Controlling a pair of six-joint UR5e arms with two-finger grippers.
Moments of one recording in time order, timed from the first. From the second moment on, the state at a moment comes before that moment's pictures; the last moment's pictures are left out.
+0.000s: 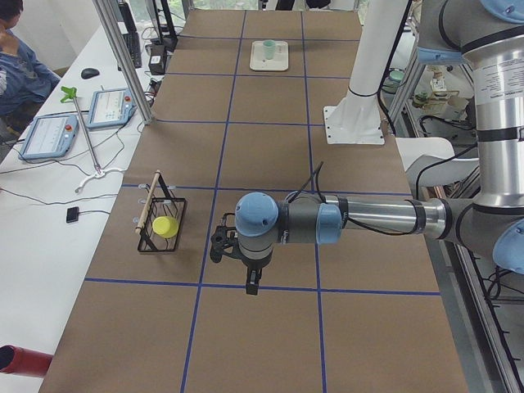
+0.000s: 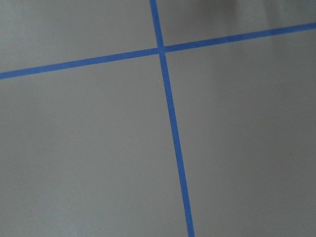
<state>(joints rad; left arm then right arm) -1.65 -1.37 -1.83 -1.49 -2.40 0.14 1.50 -1.76 1.87 -1.43 2.32 0.04</state>
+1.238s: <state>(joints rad) -1.69 -1.35 -1.88 -1.54 -2.24 0.14 1.61 -1.86 1.87 -1.44 2.30 0.00</state>
